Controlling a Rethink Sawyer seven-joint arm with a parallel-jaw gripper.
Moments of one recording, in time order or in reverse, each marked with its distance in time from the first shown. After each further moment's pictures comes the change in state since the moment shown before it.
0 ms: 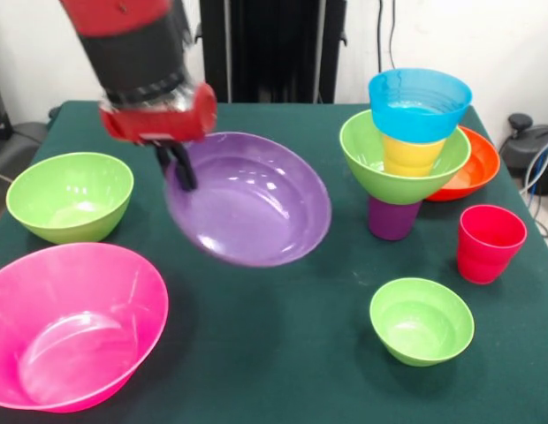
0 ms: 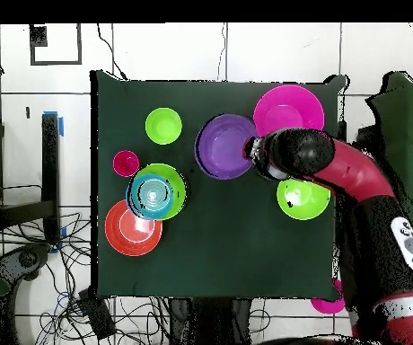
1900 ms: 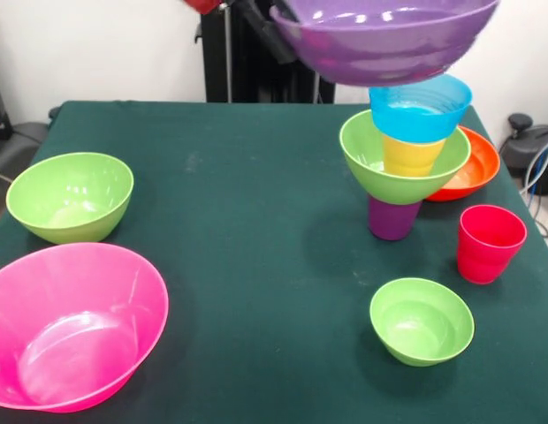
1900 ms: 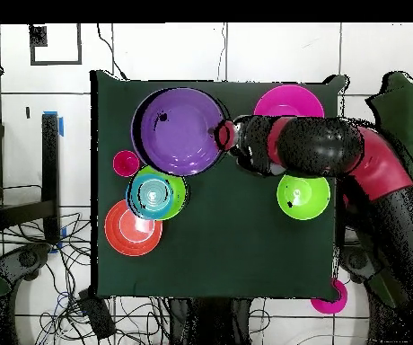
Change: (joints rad) arm -0.406 -0.026 0.787 0.212 -0.055 0.073 -0.039
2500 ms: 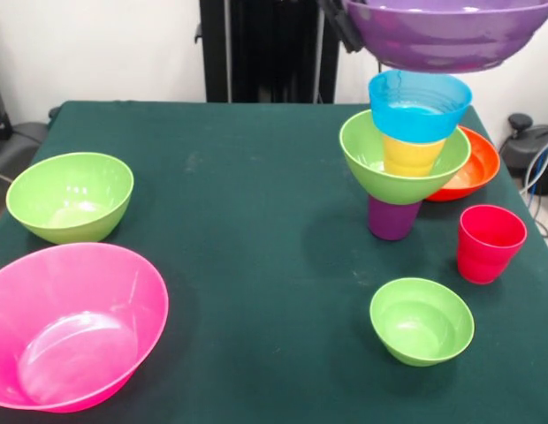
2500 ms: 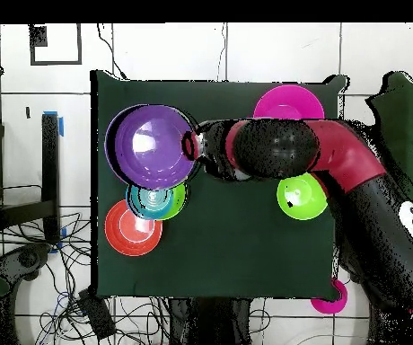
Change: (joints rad) arm 0.077 -0.071 0.012 0.039 -0.065 0.013 0.000
